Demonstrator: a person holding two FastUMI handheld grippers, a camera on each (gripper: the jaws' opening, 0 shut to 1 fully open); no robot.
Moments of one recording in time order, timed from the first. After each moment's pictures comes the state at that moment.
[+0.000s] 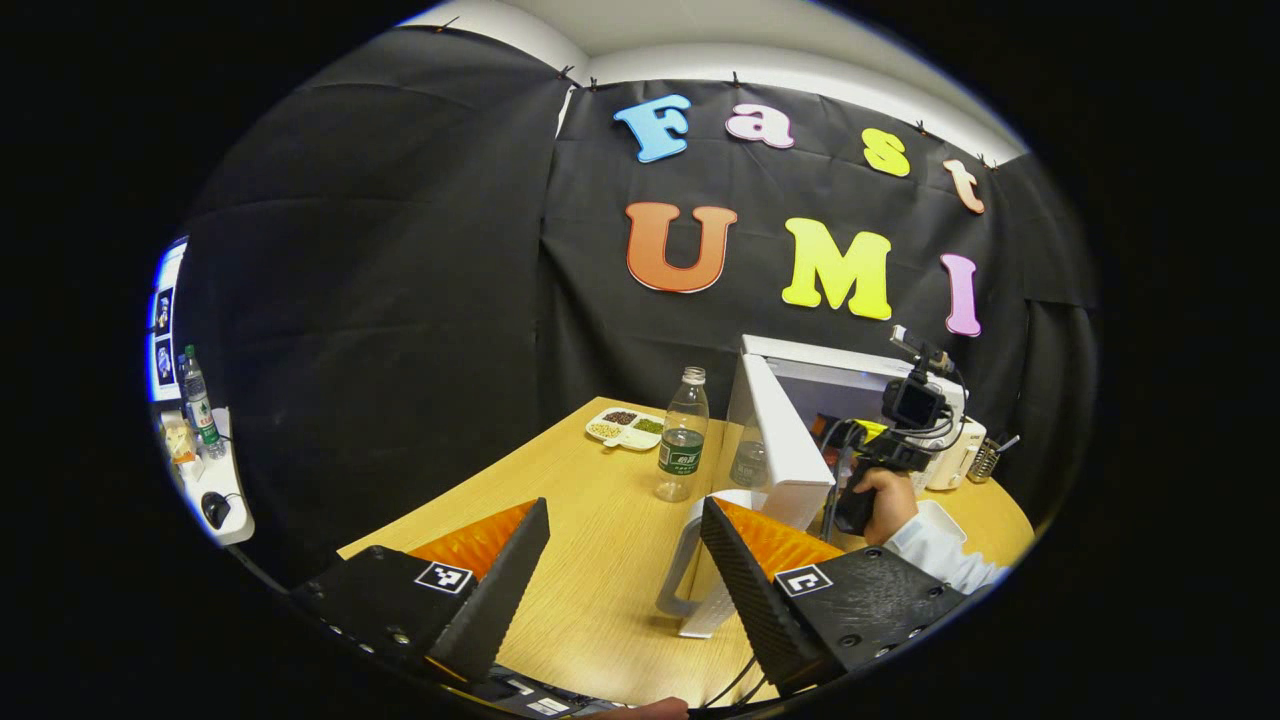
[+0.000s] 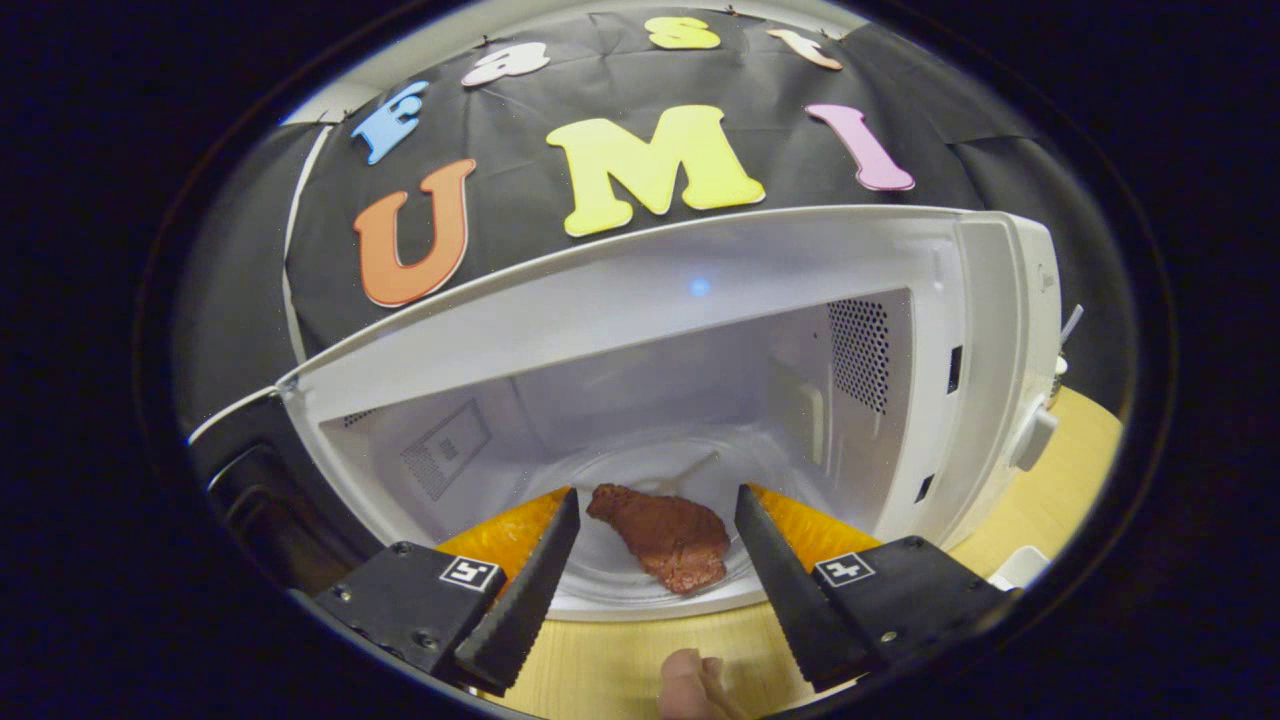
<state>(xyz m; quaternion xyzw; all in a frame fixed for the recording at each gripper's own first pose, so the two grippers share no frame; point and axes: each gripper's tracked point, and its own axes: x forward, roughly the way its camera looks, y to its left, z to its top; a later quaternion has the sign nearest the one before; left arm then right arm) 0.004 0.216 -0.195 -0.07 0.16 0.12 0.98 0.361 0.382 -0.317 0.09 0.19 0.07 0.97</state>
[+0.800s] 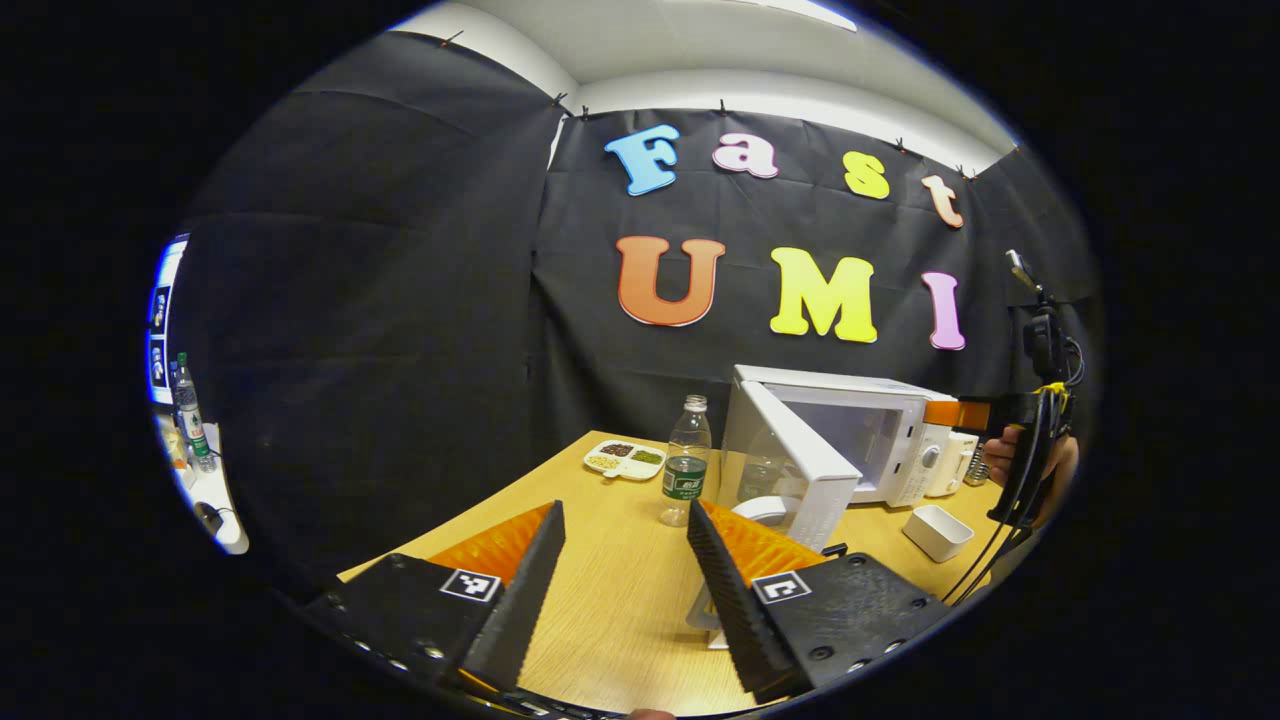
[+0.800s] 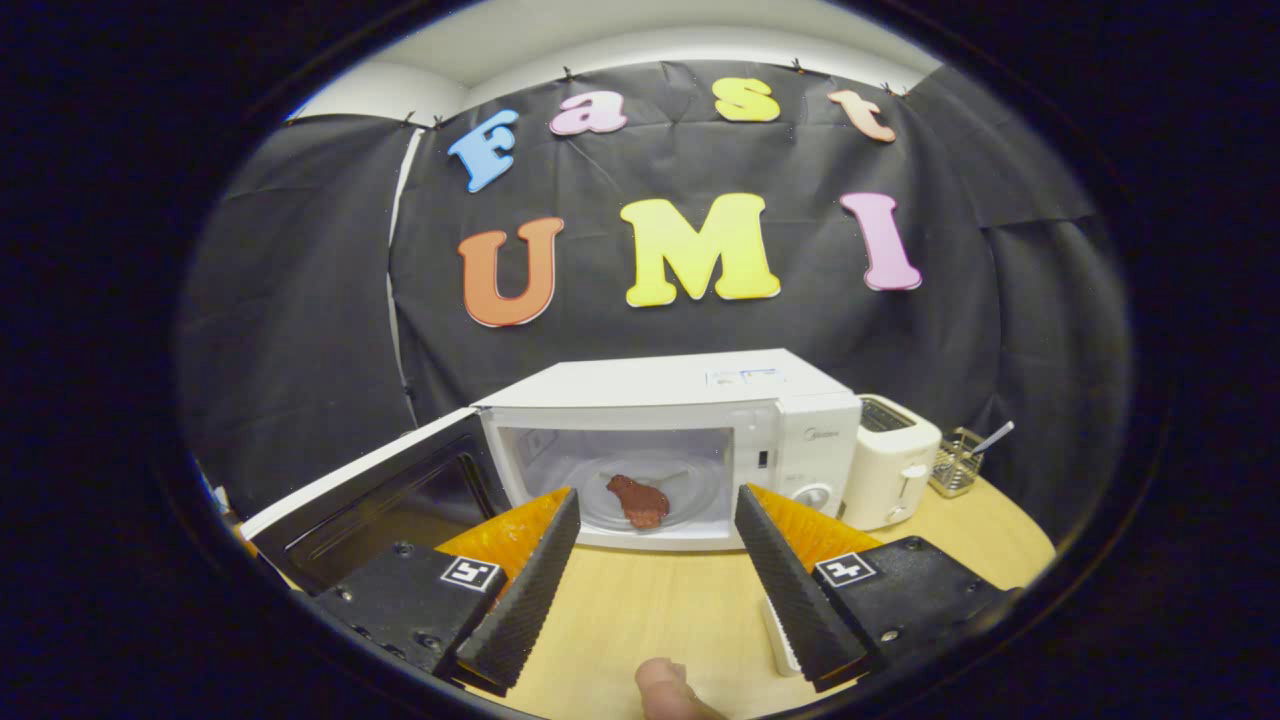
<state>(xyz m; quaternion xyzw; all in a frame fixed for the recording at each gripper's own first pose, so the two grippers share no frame) 0.005 0.228 -0.187 -0.05 0.10 0.09 0.99 0.162 0.282 -0.168 -0.01 0.12 0.12 0.99</state>
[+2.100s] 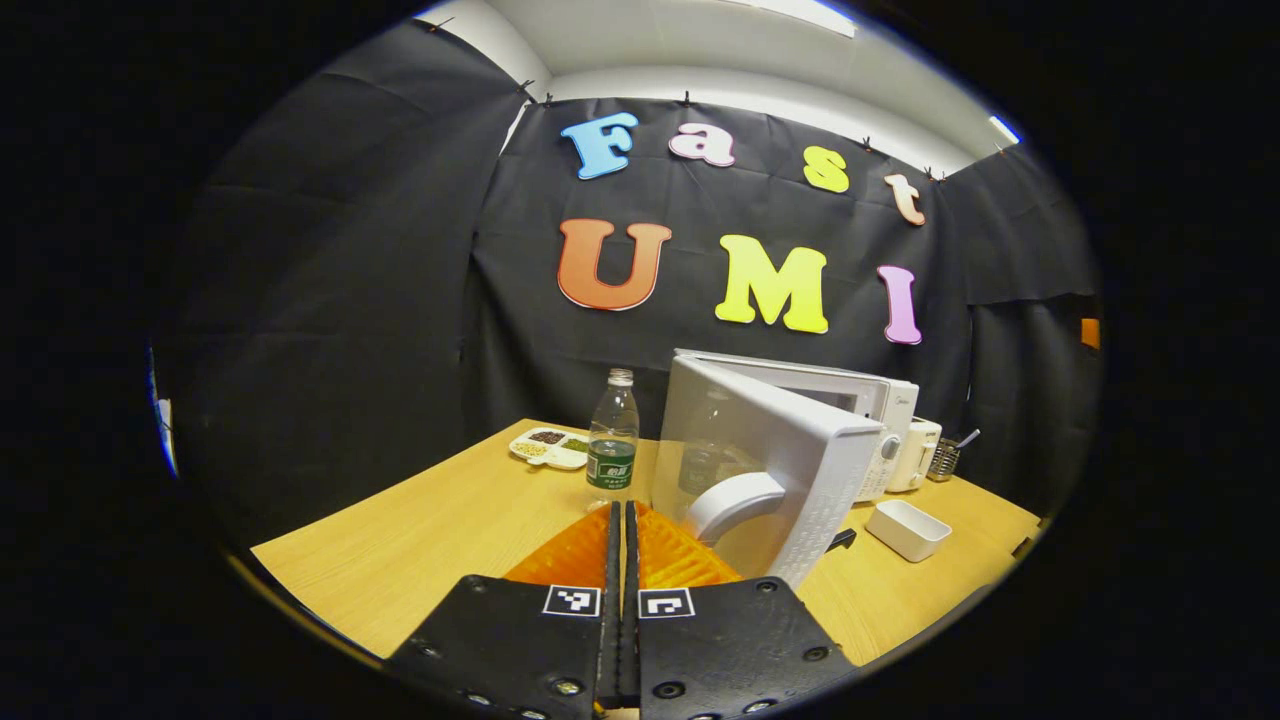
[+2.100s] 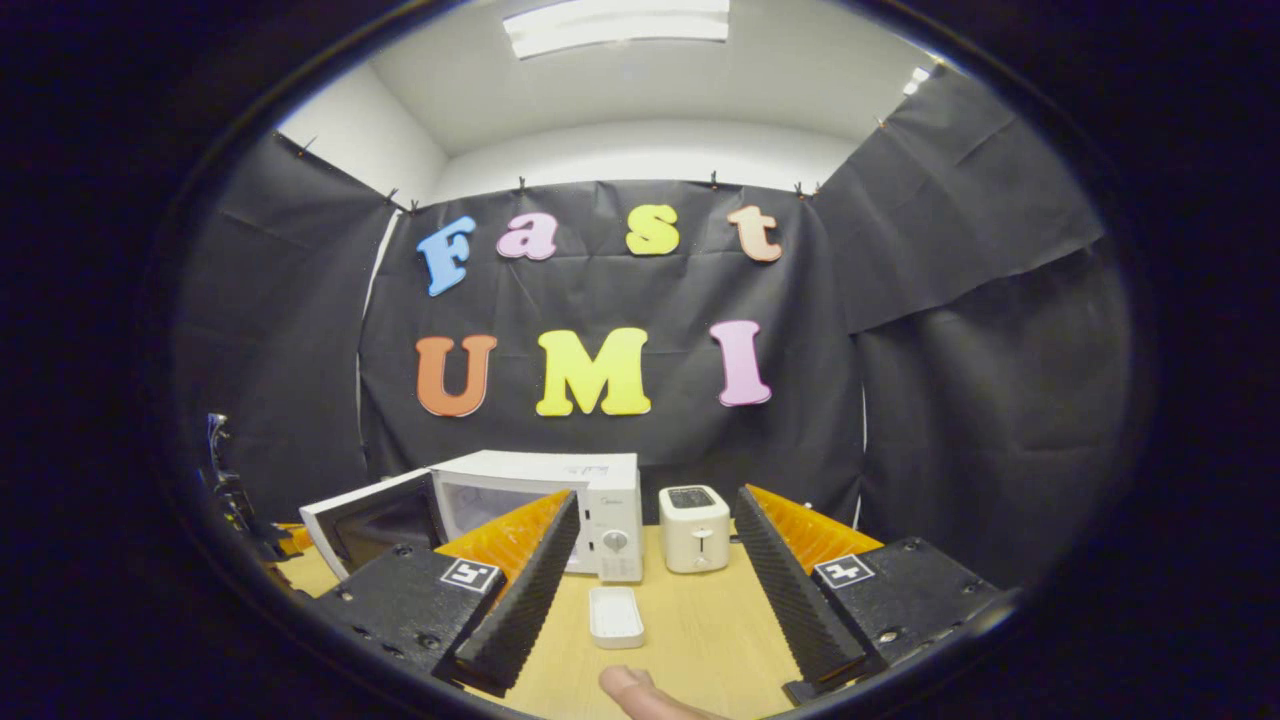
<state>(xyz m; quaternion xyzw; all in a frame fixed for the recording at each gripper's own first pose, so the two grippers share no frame) 0.053 0.163 -0.235 -0.08 0.10 0.02 0.99 -0.002 0.087 -0.074 0.01 -0.02 0.04 1.00</state>
